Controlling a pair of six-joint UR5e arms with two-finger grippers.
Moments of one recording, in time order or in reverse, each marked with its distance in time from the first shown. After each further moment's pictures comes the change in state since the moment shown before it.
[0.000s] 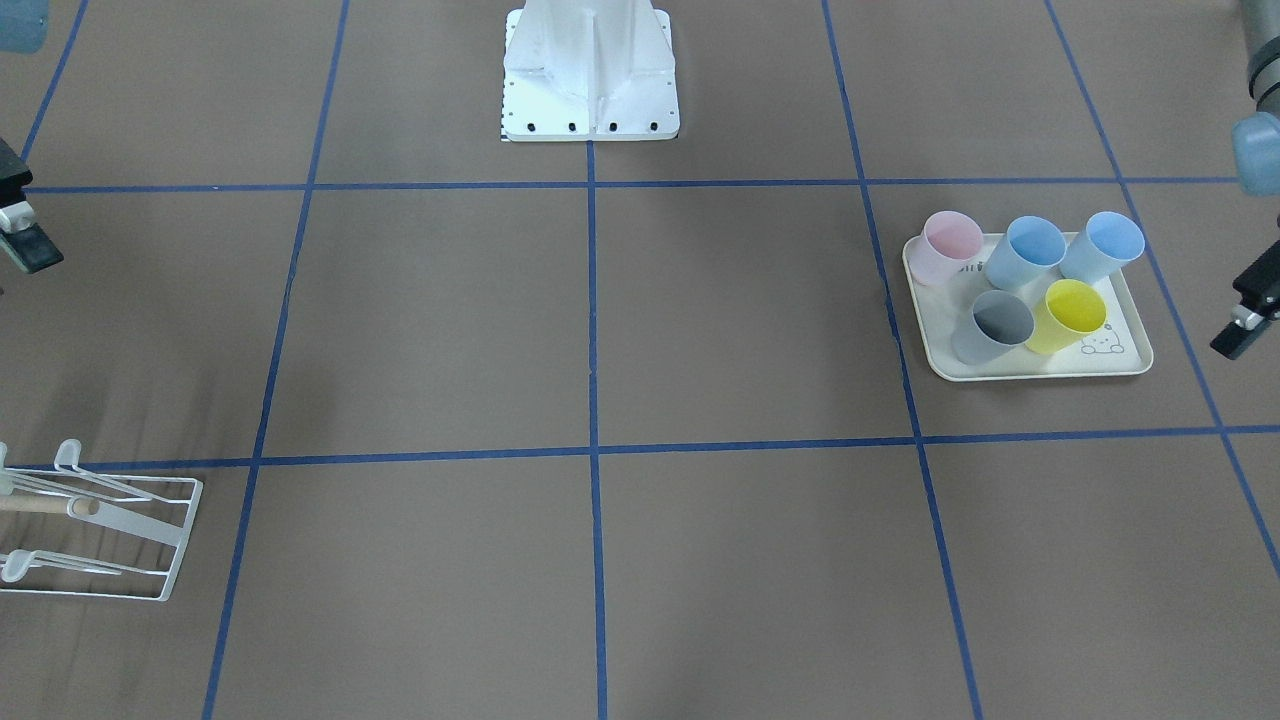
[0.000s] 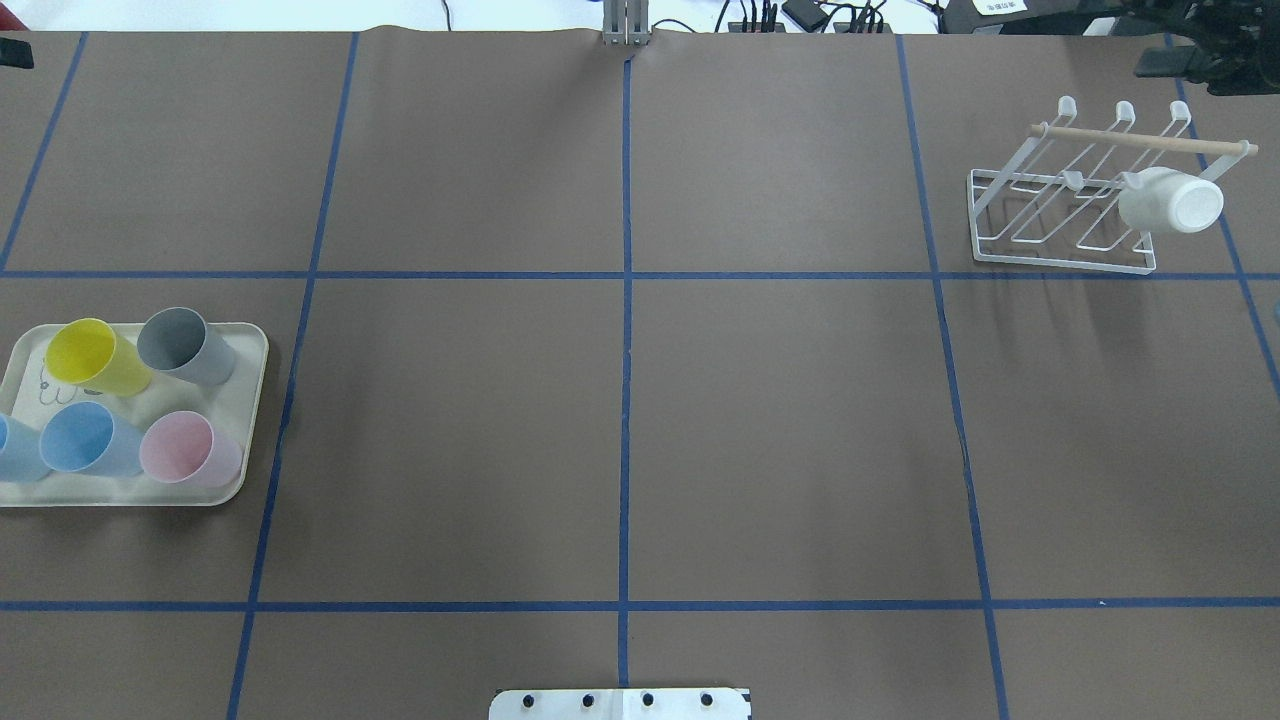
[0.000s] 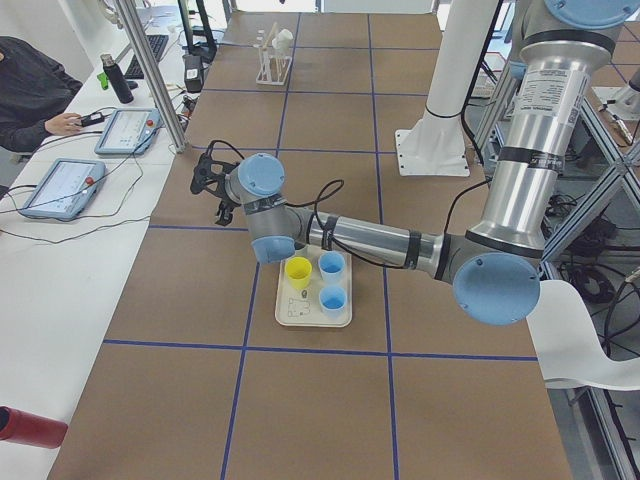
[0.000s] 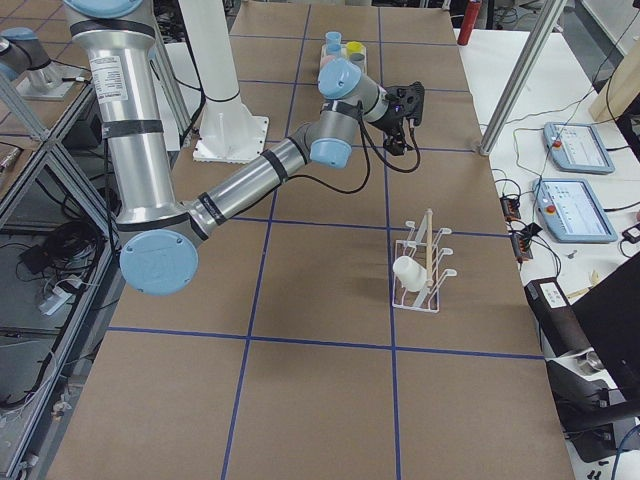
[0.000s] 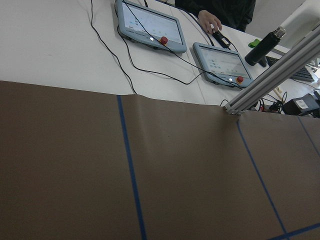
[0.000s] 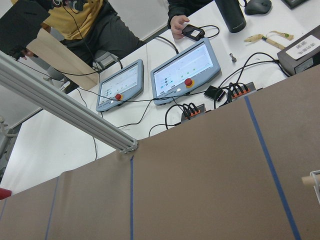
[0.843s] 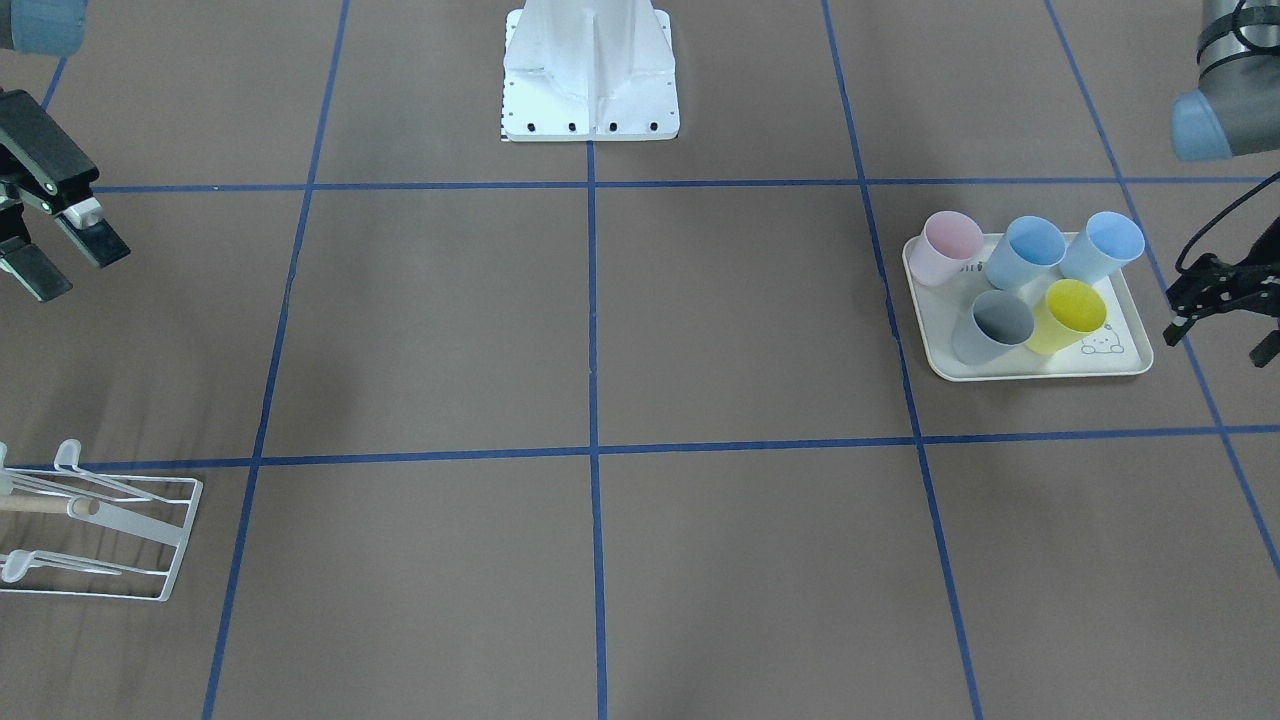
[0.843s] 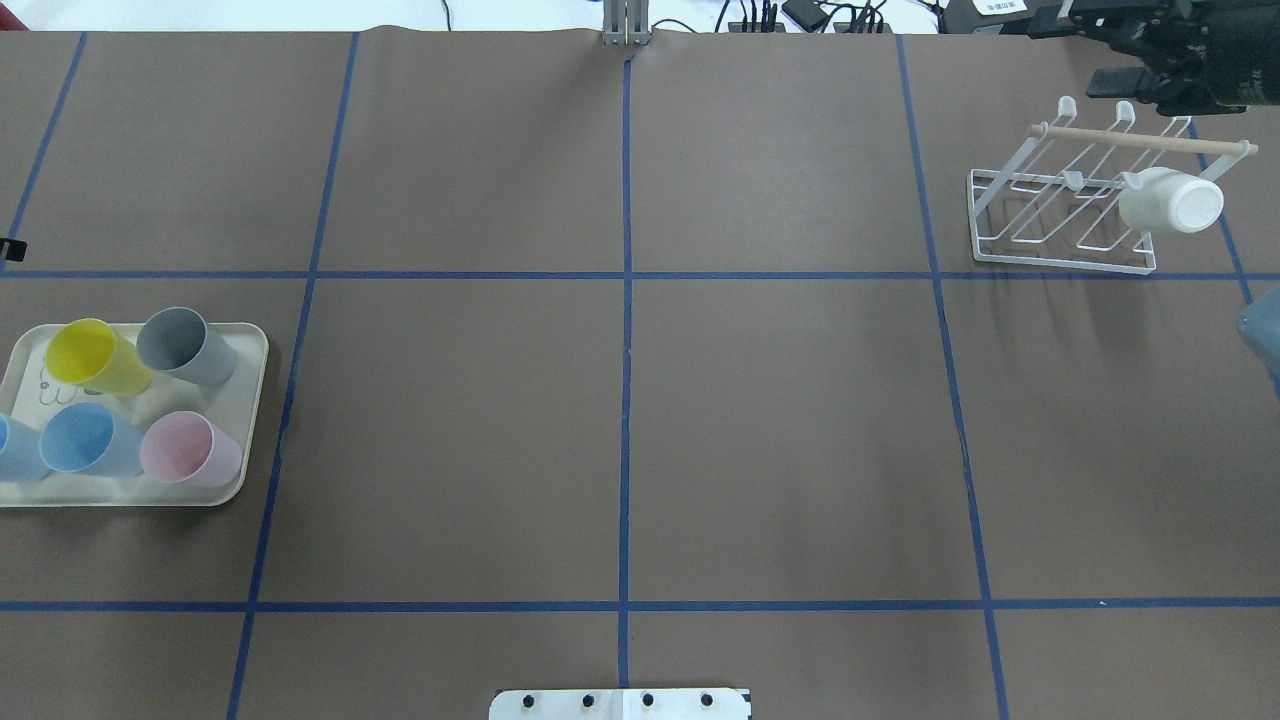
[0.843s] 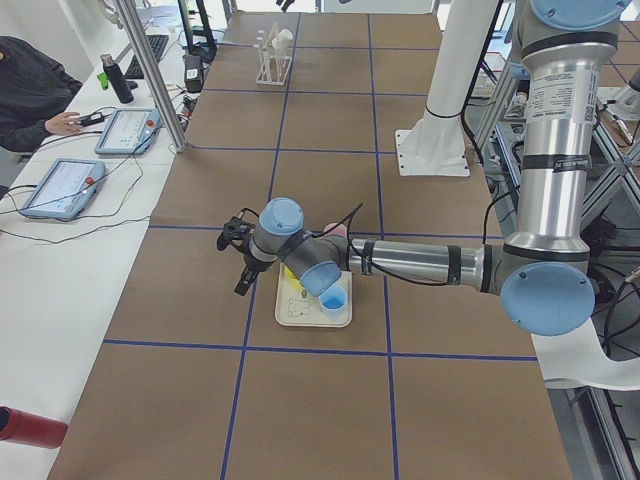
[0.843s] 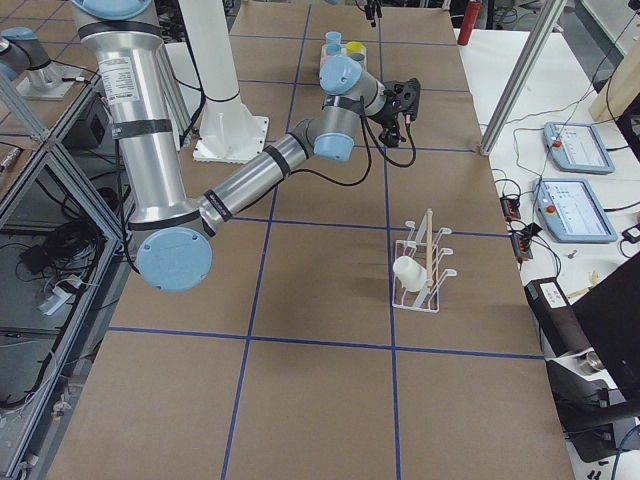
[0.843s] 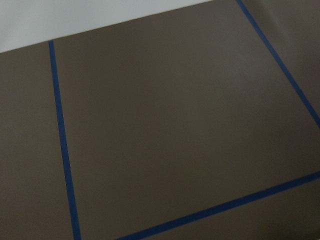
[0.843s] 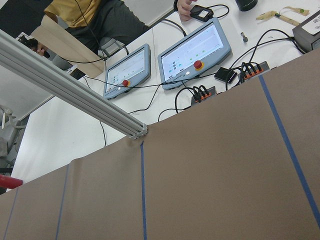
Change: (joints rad) left arm 0.167 0.210 -0.041 0.230 0.134 0.411; right arm -0.041 0.013 -0.002 0.007 -0.002 0.029
